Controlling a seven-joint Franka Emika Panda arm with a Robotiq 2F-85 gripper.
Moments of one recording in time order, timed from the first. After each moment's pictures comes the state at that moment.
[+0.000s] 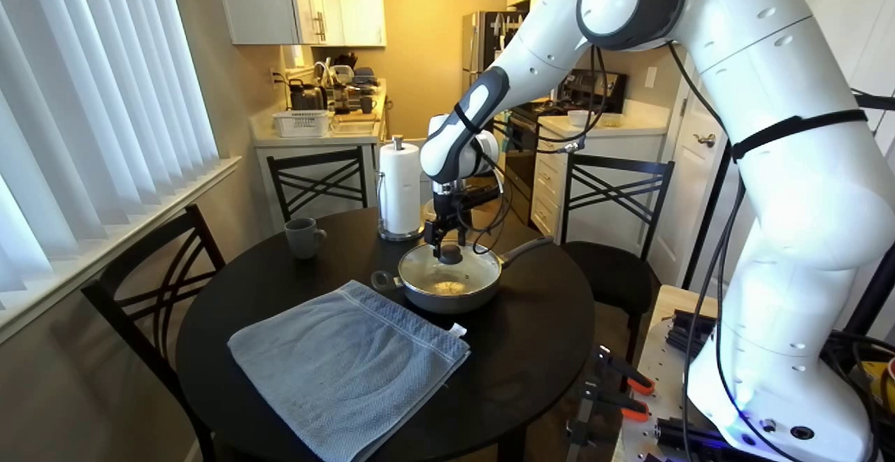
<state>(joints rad) -0.16 0.61 -0.02 -1.87 0.07 2.42 -0.07</state>
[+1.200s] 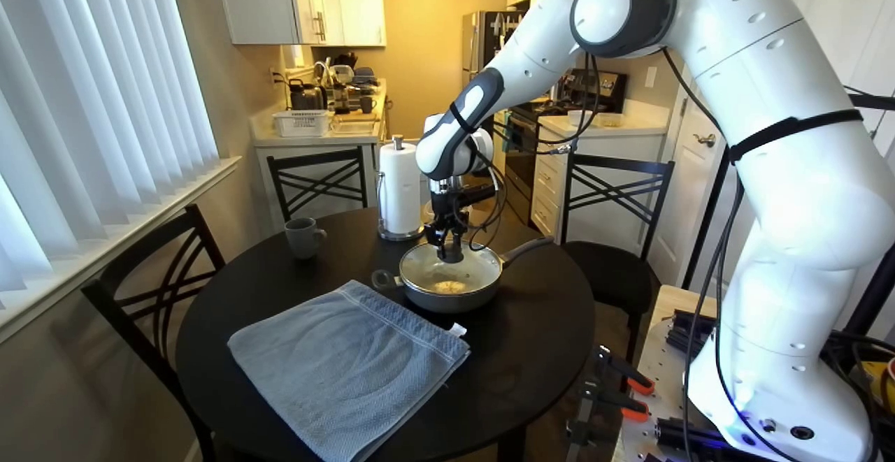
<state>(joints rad) -0.16 0.65 -0.02 -1.80 0.07 2.34 -0.06</state>
